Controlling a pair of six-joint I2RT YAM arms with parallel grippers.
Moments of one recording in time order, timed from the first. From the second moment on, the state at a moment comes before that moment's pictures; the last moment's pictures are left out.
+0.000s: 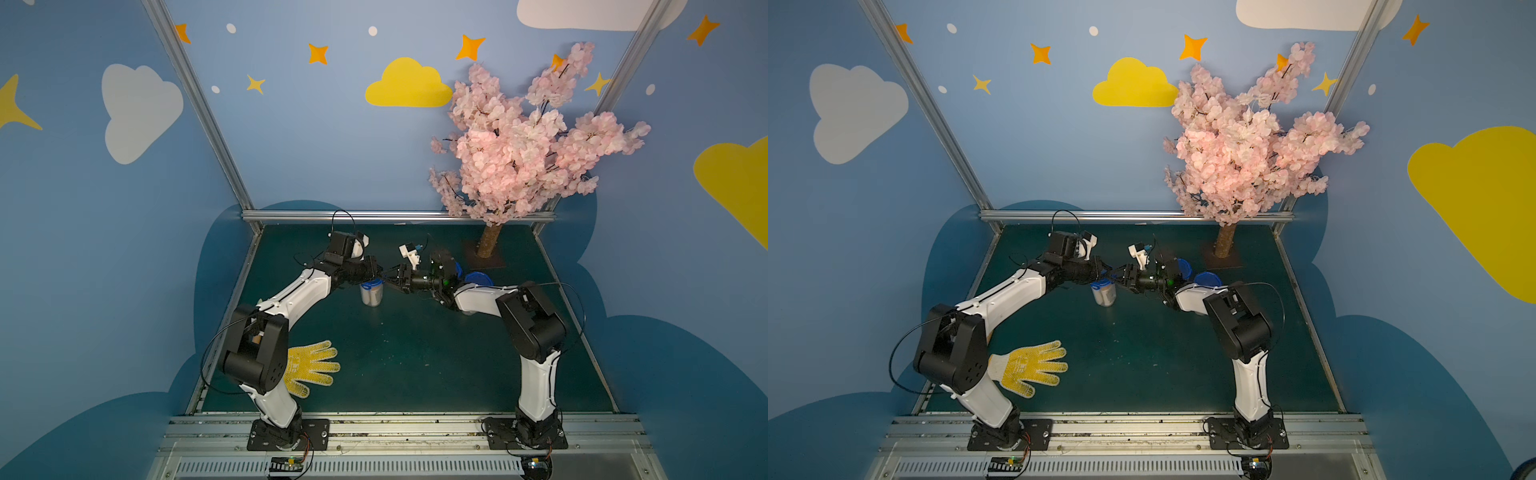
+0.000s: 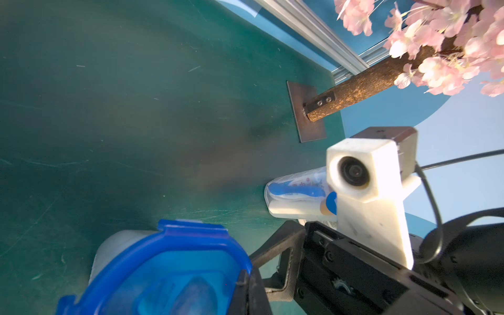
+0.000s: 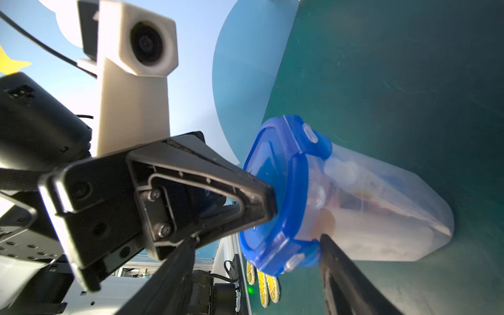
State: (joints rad) left arm -0.33 1.70 1.23 -0.26 0.47 -0.55; right arm 0.60 2.01 1.16 0.63 -0.86 1.01
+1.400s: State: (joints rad) left arm -0.33 1.63 0.97 0.13 0.49 -0.63; right arm 0.60 2.01 1.11 0.70 -0.85 1.08
